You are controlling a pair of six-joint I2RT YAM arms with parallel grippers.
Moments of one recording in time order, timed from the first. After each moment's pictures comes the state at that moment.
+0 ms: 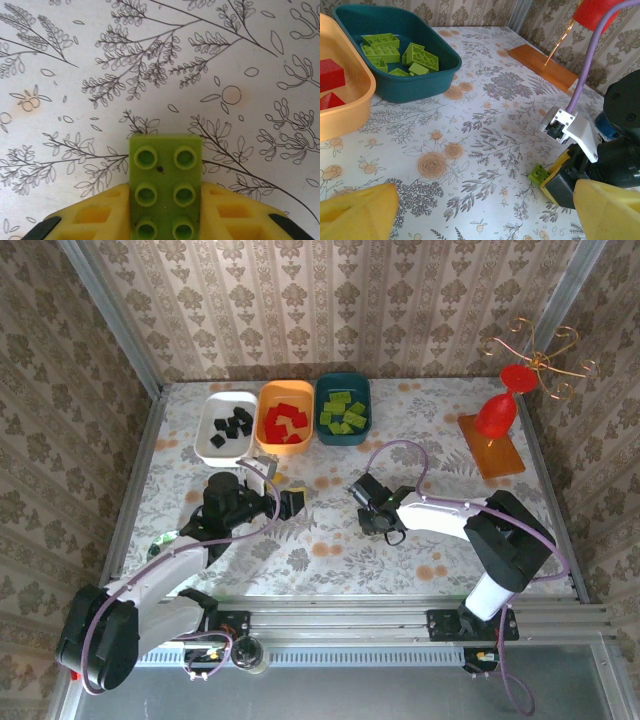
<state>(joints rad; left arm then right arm) -0.50 1.04 0.44 0.31 0.42 -0.22 0.71 1.65 0.87 -0.44 0.19 0.54</state>
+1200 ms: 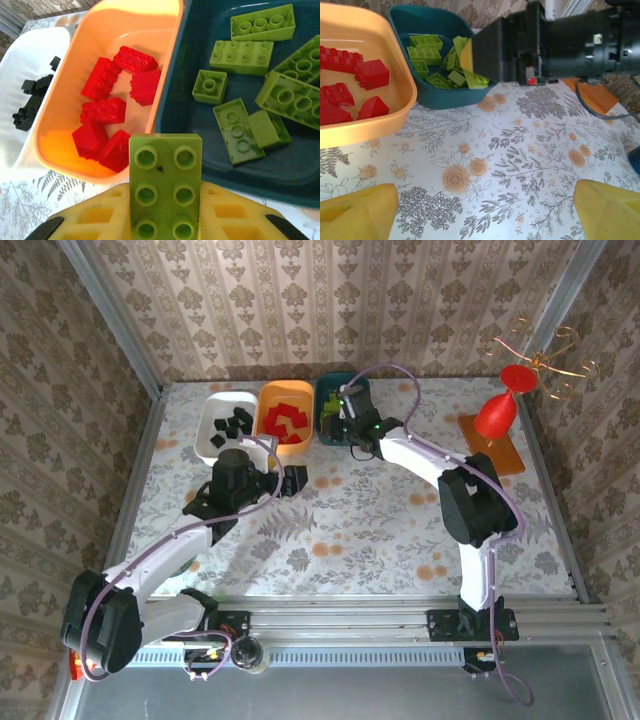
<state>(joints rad) -0.54 1.13 0.67 0.08 0.22 -0.32 0.50 2.03 1.60 -0.22 -0.01 0.47</state>
